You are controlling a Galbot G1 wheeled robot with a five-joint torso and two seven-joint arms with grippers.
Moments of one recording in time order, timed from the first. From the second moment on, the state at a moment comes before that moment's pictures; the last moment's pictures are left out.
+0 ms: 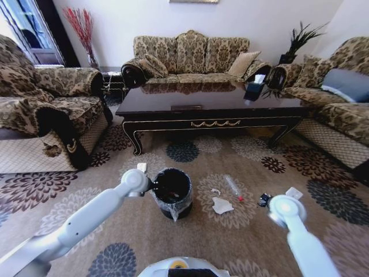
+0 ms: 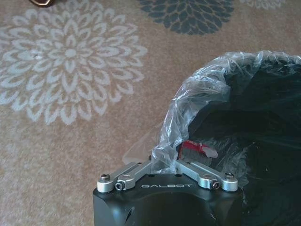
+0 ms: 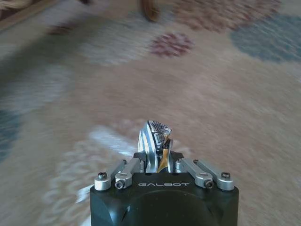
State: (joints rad) left arm 0.51 -0.91 0.30 -1.84 -1.89 0.74 -1.18; right arm -1.38 1.05 0.72 2.19 1.41 -0.56 1.16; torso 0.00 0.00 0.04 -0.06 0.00
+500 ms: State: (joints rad) left arm 0.33 -1.06 0.47 -1.71 -1.90 0.74 -1.20; right arm -1.45 0.93 0.64 2.43 1.27 -0.52 0.92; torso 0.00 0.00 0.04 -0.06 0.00
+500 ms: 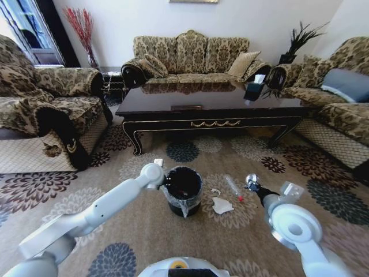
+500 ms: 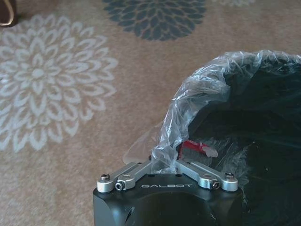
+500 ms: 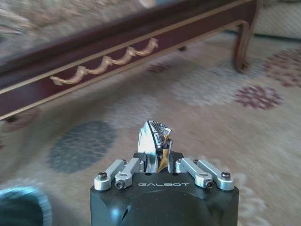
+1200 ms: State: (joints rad) left arm 0.26 -1.21 0.56 -1.61 -1.91 0.74 -1.20; right arm -1.42 0.89 0.45 2.43 1.06 -0.44 0.67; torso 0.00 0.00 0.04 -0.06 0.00
